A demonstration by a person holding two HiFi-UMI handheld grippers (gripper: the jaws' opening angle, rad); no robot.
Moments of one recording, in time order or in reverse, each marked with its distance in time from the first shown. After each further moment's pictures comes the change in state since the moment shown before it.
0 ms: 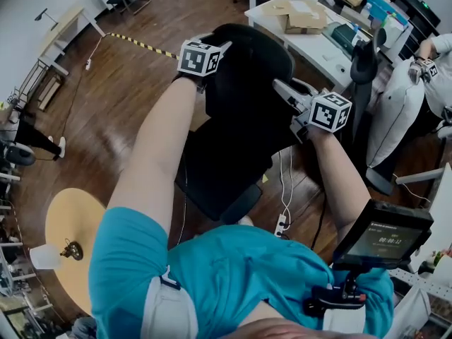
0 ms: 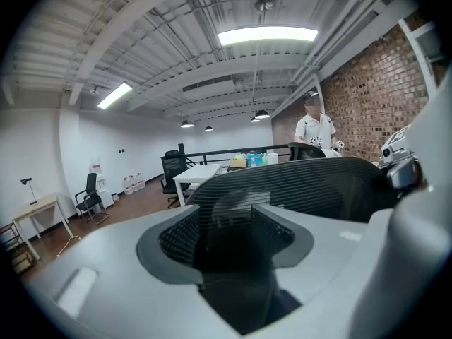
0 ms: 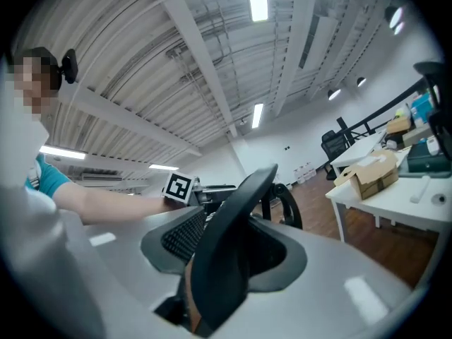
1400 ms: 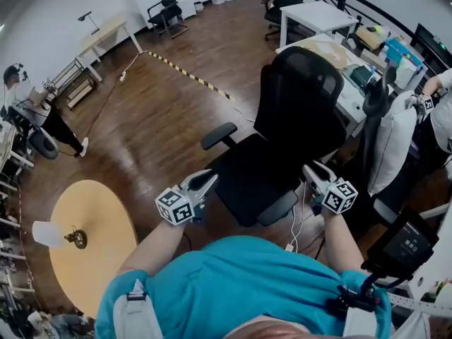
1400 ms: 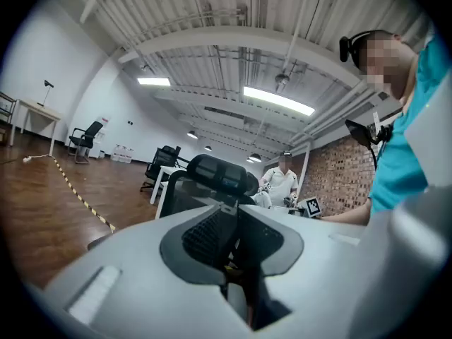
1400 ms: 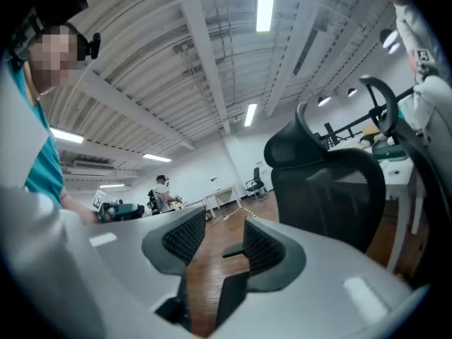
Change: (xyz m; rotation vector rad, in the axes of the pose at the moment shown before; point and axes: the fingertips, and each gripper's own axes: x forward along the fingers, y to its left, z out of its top) left arm -0.308 -0.173 -0.219 -0.330 -0.429 -0.215; right arm -0.154 0.039 -0.158 -0.103 -0.025 -0.073
